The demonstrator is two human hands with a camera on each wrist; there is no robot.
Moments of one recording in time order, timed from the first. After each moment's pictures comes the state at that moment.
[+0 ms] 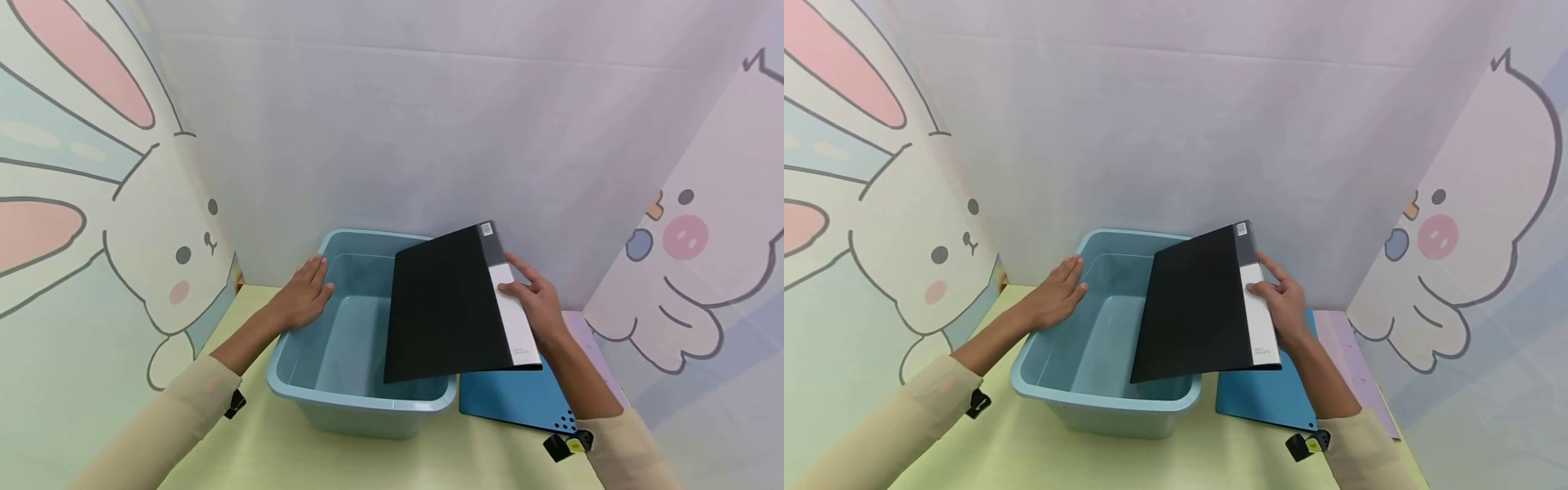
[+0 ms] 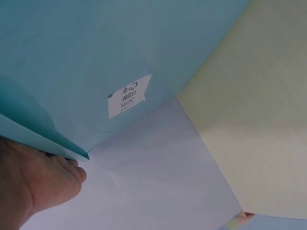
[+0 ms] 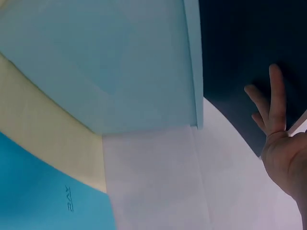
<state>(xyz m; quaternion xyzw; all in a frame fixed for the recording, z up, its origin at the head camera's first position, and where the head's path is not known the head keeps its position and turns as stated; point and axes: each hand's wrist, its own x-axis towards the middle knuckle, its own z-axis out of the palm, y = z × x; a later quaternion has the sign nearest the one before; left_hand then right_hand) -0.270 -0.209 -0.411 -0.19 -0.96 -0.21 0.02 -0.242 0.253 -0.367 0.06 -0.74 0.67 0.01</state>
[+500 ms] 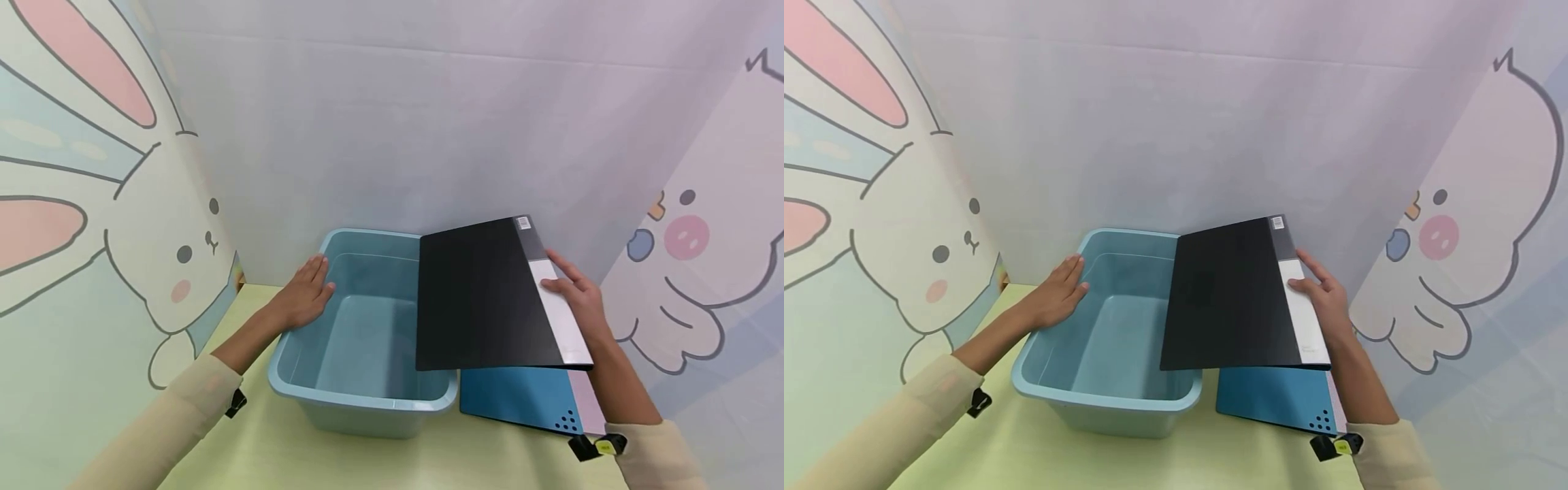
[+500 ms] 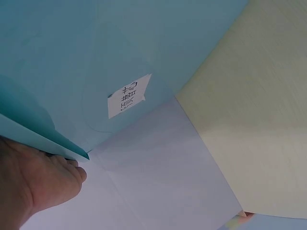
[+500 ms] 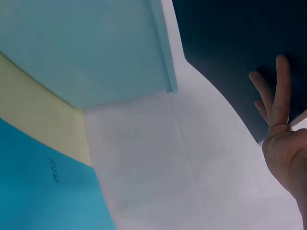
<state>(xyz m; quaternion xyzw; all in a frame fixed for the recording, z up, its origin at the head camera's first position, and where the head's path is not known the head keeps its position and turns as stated) -0.273 -0.209 -0.416 -0.18 -0.96 -0.21 0.01 -0.241 0.312 -0.359 0.04 -0.68 0.73 0.03</state>
